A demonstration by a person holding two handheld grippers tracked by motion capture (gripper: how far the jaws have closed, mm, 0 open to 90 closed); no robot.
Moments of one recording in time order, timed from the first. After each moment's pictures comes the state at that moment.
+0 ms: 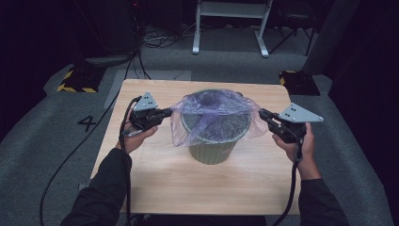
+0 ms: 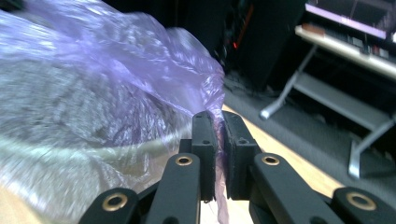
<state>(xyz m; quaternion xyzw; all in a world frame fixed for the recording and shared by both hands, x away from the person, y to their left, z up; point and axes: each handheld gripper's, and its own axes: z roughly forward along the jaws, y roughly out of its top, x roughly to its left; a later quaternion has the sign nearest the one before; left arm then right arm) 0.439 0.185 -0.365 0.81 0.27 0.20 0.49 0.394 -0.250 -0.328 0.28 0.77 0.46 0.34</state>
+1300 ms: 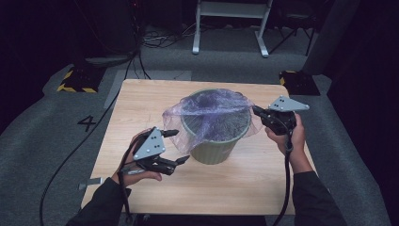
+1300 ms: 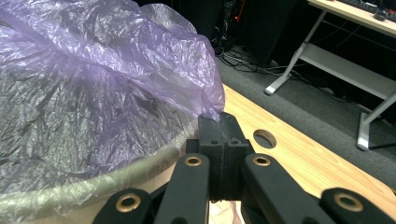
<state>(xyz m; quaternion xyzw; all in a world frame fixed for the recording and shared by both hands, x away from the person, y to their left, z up) 0.326 0.146 -0.356 0.82 0.13 0.21 0.51 0.418 -0.233 -0.330 0.31 0.79 0.43 0.31</state>
